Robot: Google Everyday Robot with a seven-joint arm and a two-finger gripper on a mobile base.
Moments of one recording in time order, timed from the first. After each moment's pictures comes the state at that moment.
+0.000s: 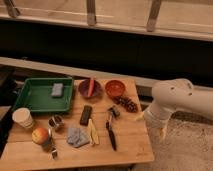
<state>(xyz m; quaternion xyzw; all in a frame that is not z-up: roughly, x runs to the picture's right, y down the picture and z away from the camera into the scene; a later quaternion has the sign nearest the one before) 0.203 0.185 0.647 -0.20 0.30 0.85 0.39</state>
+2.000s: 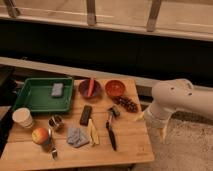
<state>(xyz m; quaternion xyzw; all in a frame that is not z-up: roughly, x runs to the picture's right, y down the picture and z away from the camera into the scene) 0.203 0.186 0.647 -0.20 0.30 0.85 0.39</state>
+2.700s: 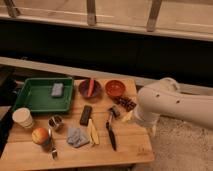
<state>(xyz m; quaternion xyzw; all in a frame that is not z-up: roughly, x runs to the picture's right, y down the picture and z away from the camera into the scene) 0.134 0.166 0.632 -0.19 0.23 0.80 0.52</state>
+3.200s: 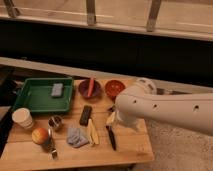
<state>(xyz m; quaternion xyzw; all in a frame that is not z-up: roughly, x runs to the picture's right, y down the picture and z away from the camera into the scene) 0.085 0.162 0.633 -0.19 0.20 0.76 0.59</state>
